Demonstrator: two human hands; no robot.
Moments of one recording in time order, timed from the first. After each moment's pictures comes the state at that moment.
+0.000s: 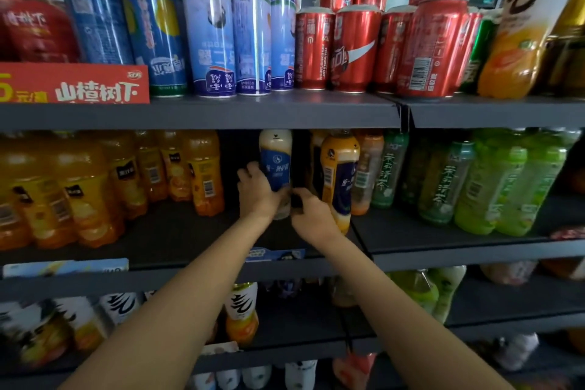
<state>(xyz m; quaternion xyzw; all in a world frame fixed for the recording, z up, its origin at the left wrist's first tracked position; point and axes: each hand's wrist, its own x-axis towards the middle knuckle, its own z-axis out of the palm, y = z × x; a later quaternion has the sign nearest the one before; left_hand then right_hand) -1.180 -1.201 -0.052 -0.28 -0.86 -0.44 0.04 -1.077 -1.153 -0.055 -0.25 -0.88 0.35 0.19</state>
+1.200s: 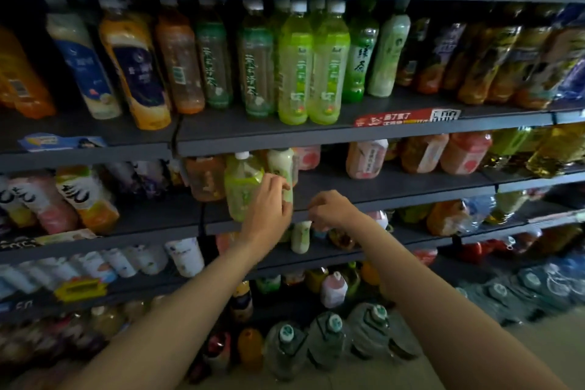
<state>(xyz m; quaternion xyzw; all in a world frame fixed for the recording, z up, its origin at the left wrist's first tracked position) -0.817 -1.083 -0.191 -0.48 -0.79 -0.37 0.04 -0.723 -0.974 -0.169 -0.37 -0.84 0.39 0.00</state>
